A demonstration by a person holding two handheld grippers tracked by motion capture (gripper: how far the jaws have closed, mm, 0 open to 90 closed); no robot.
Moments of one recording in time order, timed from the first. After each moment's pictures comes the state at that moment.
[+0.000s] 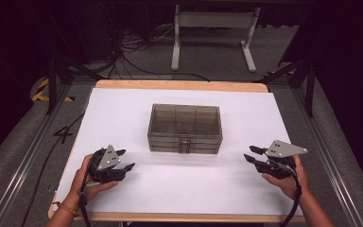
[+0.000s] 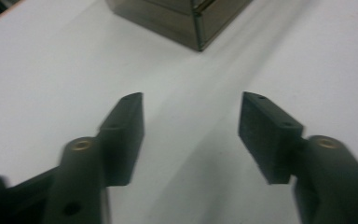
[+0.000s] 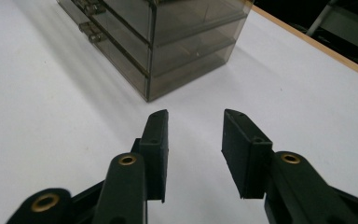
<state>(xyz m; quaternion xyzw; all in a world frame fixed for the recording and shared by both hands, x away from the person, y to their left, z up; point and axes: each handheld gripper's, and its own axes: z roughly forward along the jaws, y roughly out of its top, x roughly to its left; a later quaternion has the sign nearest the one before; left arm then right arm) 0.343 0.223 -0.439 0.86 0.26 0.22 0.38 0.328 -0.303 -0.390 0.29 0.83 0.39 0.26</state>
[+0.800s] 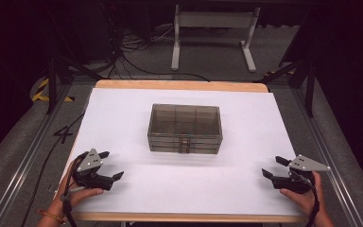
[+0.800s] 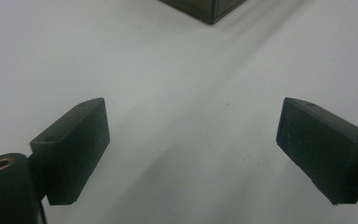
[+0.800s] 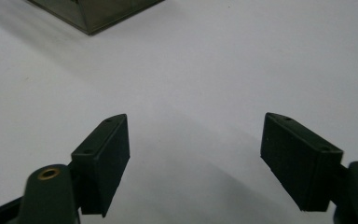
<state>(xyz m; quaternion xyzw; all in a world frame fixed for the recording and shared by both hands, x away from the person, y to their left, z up) 0.332 0.268 -0.453 0.84 0.30 0.18 0.42 0.304 -0.373 -0.442 0.40 0.78 0.41 0.25</state>
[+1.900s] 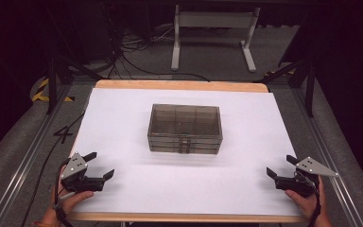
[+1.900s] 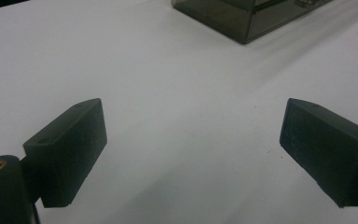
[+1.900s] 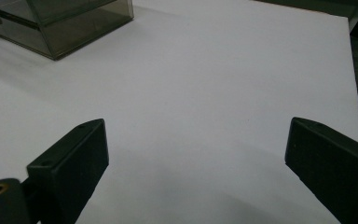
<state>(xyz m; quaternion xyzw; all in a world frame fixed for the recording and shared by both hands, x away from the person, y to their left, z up) 0.320 0.290 -0.459 0.78 0.35 0.21 0.47 0.297 -0.379 -0.443 0.44 0.73 0.43 0.30</state>
